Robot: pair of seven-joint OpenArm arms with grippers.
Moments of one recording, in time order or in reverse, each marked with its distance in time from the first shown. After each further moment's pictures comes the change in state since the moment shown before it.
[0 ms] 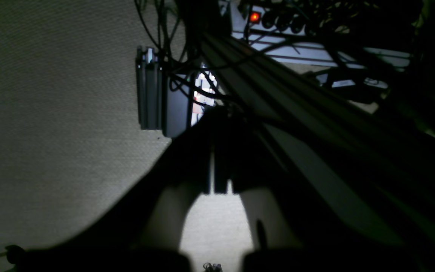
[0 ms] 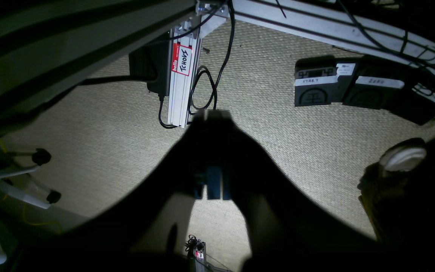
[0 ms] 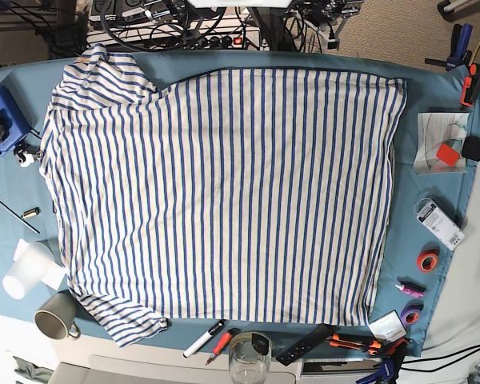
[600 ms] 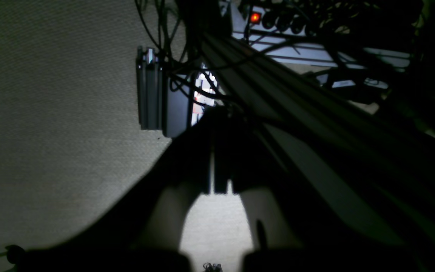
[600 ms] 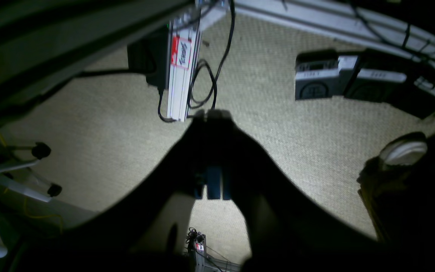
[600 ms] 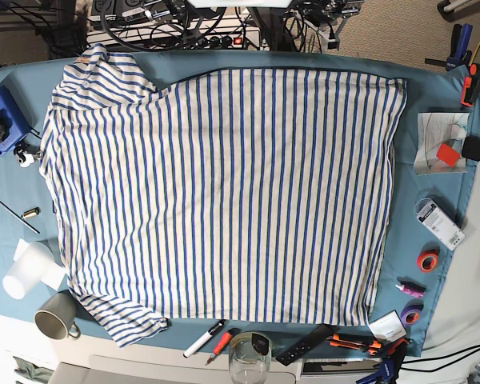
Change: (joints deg) left arm 0.0 0.0 0.0 0.0 0.0 0.0 0.0; right arm 0.0 0.0 0.0 0.0 0.0 0.0 -1.7
